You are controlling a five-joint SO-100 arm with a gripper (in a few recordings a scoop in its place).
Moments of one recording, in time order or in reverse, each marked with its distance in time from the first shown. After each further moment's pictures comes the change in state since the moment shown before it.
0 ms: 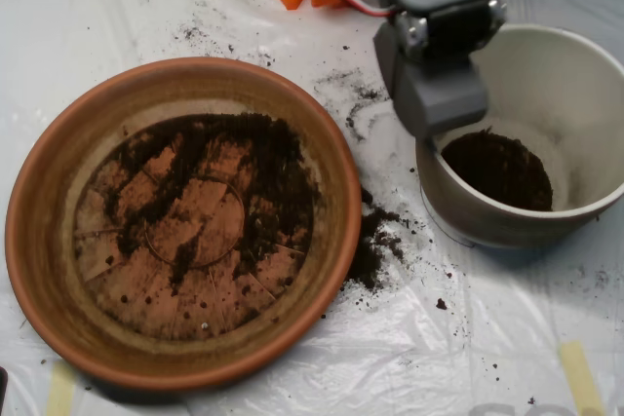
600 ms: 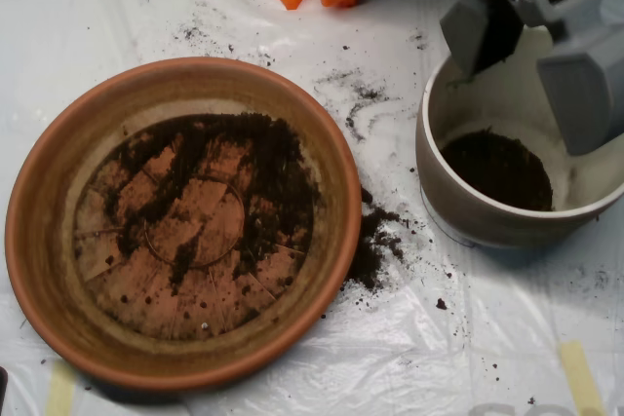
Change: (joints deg) arm -9.8 -1.0 -2.5 0.1 -1.8
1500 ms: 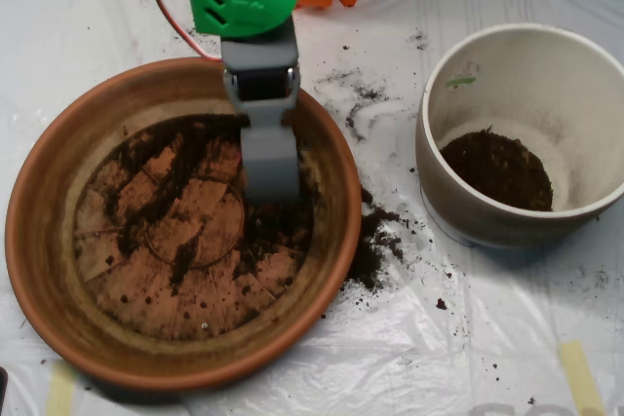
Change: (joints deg) arm 41.3 23.6 69.0 -33.7 -18.3
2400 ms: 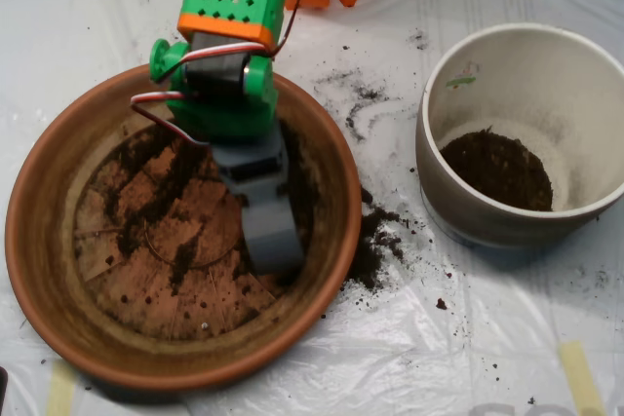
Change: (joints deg) arm 1.0 -34.7 -30.8 13.7 -7.5
